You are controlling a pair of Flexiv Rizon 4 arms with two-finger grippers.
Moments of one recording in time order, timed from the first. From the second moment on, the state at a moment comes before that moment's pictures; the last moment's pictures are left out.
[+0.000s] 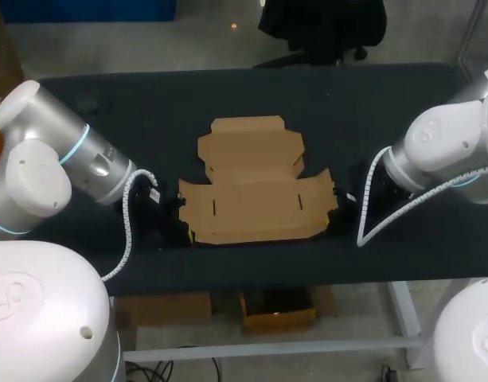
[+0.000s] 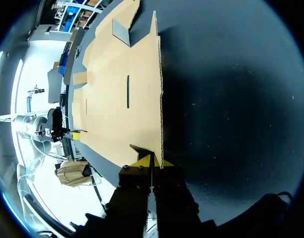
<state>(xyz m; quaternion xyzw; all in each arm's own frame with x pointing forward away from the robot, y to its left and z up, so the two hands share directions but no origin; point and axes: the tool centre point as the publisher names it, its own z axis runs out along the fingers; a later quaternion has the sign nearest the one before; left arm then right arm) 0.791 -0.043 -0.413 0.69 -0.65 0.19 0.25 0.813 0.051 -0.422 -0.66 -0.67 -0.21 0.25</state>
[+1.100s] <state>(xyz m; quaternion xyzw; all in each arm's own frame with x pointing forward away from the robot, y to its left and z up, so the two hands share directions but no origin) 0.789 -0.045 -0.417 0.68 -0.66 0.19 0.26 0.813 0.063 -0.420 -0.67 -0.67 -0.21 0.25</state>
